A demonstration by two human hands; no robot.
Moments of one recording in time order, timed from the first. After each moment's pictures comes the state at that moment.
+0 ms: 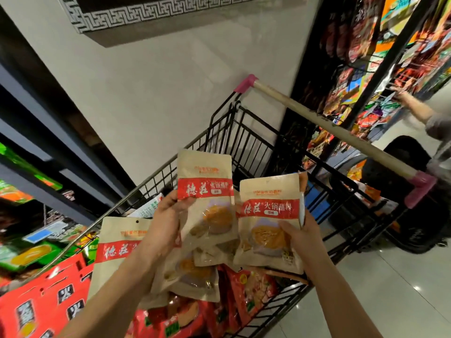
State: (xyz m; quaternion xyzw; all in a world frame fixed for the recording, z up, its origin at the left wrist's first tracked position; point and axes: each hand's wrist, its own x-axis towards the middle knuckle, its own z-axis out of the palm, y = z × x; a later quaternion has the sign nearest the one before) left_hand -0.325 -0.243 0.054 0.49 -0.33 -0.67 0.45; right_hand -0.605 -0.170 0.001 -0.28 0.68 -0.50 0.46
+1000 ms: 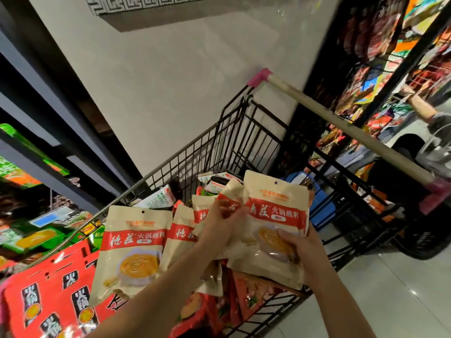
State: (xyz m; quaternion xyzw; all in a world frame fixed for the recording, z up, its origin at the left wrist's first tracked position) left_hand -0.395 -0.230 -0.014 0.62 -0.43 -0.59 0.30; right_hand -0.598 -0.156 -0.017 -0.18 0.65 -0.50 0.55
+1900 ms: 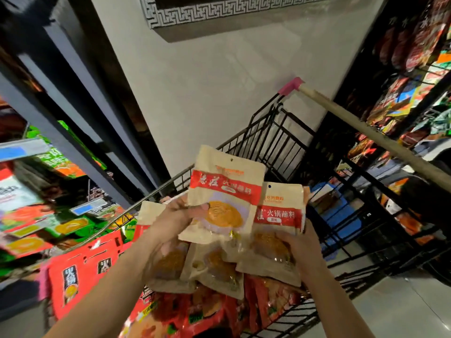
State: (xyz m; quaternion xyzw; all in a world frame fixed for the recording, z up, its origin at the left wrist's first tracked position) left_hand -0.251 -0.234 0.044 0.52 -0.37 -0.67 0.38; right_hand -0.545 -0.189 -0.029 -0.29 0.67 -0.46 0.50
